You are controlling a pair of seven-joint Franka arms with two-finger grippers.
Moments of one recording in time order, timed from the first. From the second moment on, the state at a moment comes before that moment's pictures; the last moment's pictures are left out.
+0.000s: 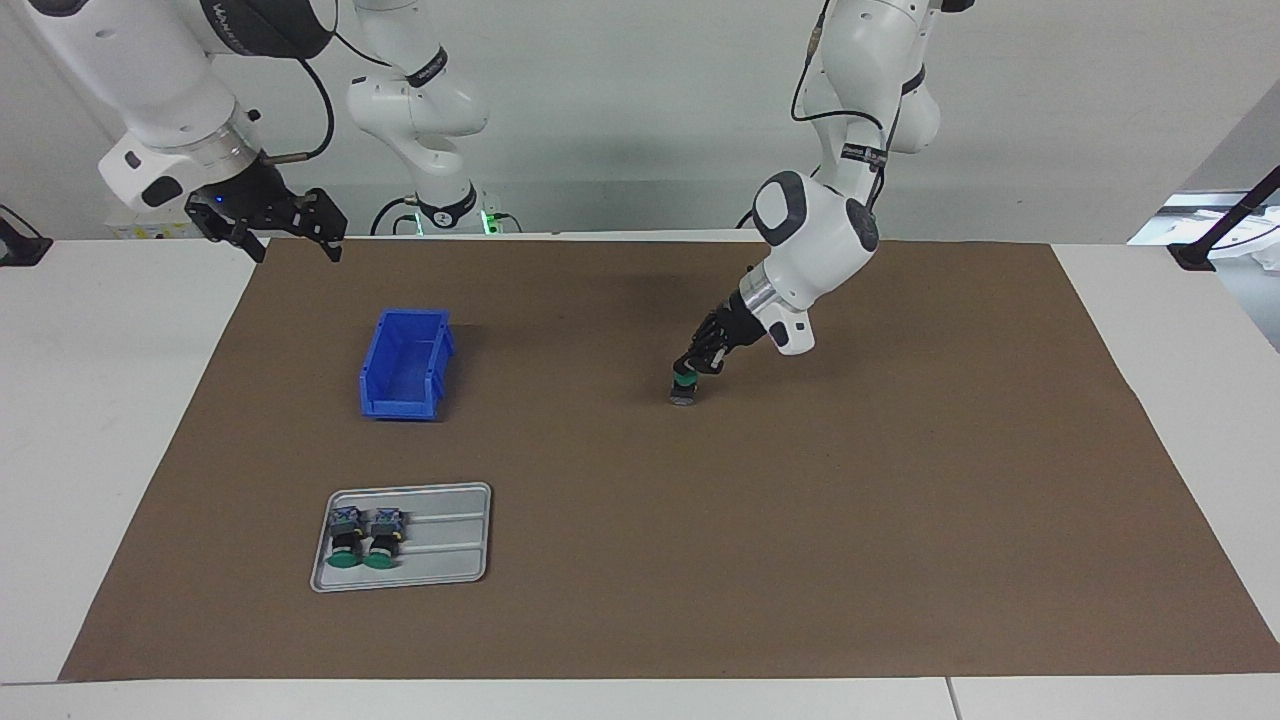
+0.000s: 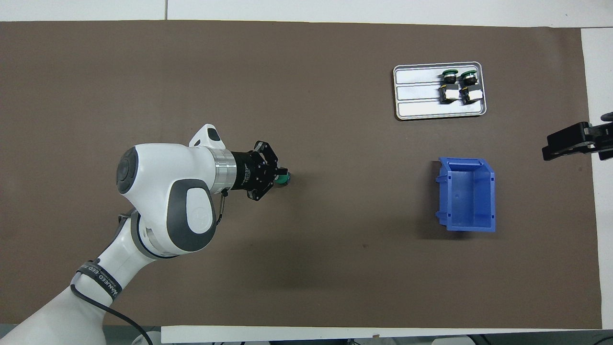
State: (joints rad) left arm -0.67 0.09 0.04 -2.19 -0.96 2.51 -1.10; right arm -0.02 -0.03 -0.02 -1.59 0.01 1.42 -0.03
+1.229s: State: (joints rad) left arm -0.24 0.02 0.08 -1.91 -0.21 1.86 -0.82; right arm 0.61 0.35 0.02 -1.47 0.08 1.97 0.72
